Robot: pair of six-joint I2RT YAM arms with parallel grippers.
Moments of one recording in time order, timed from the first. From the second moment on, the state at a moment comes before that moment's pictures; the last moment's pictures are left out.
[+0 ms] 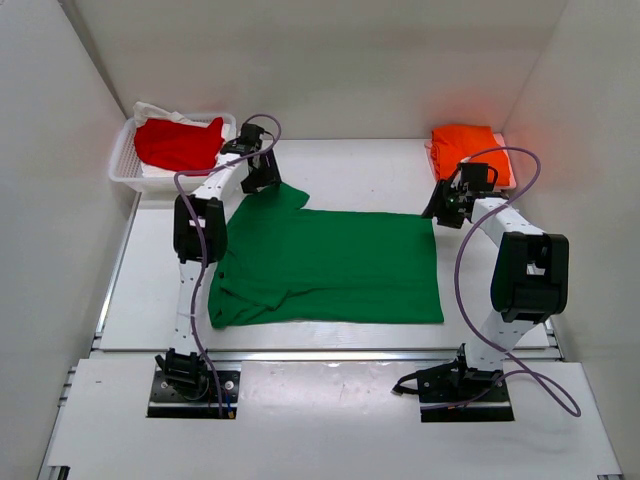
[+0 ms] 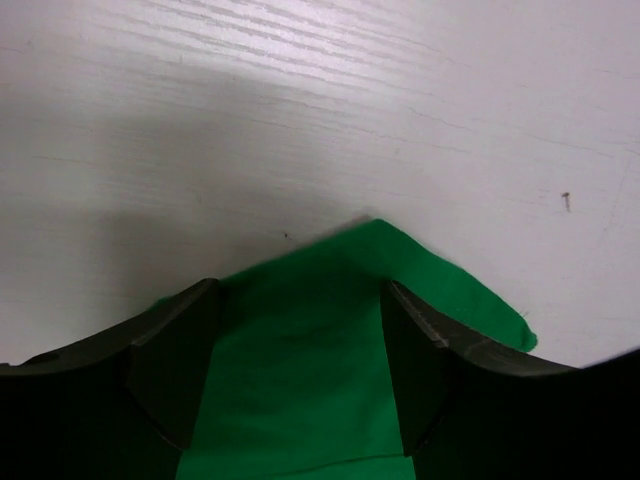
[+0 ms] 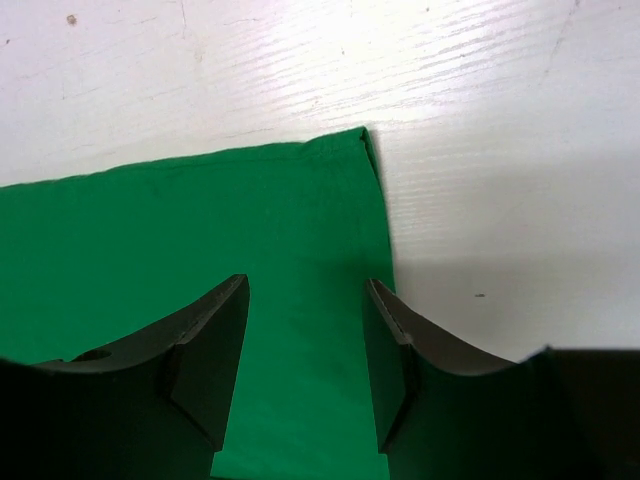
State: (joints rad) left arm -0.20 2.50 2.21 -0.70 -0.03 -0.44; right arm -0.06 1.73 1.17 -0.32 -0.20 0.32
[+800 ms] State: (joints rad) left arm -0.17 2.39 1.96 -0.51 0.10 -0.46; right arm -0.04 1.99 1.31 -0.24 -0.16 0.37
